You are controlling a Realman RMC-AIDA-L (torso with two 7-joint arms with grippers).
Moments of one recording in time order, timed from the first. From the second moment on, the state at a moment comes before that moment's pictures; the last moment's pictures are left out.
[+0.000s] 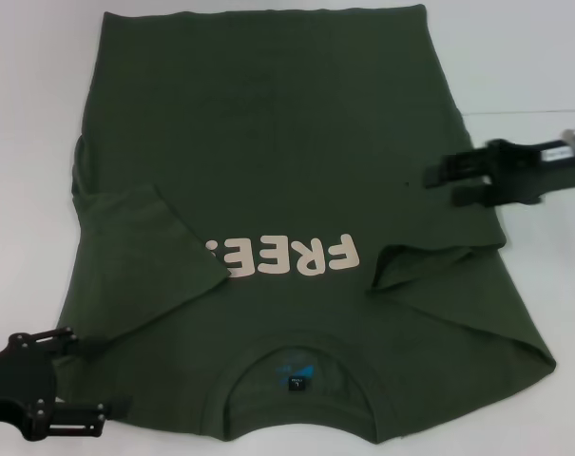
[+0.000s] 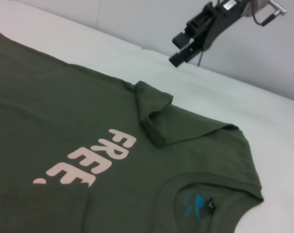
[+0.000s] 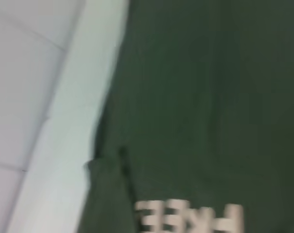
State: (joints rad) left arm -0.37 -2.12 0.44 0.95 2.32 1.83 -1.34; right arm 0.76 1.93 -0.69 -0.69 -2.27 -1.45 2.61
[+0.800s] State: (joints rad) left arm -0.37 -2.12 0.44 0.94 2.32 1.84 -1.36; right arm 0.78 1.90 -0.72 -0.64 -2.58 -1.23 2.77
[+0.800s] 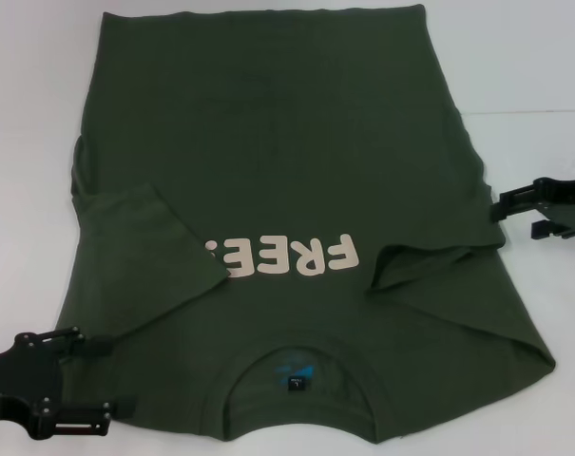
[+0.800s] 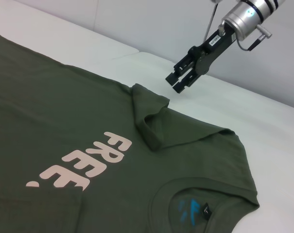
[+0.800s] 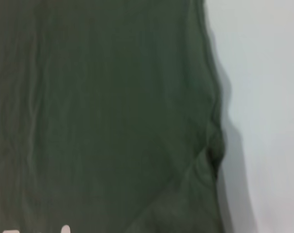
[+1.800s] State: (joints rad) left arm -0.37 -2.12 0.44 0.93 2.32 1.83 -1.36; right arm 0.80 1.97 -0.76 -0.58 -2.59 -1.07 2.72
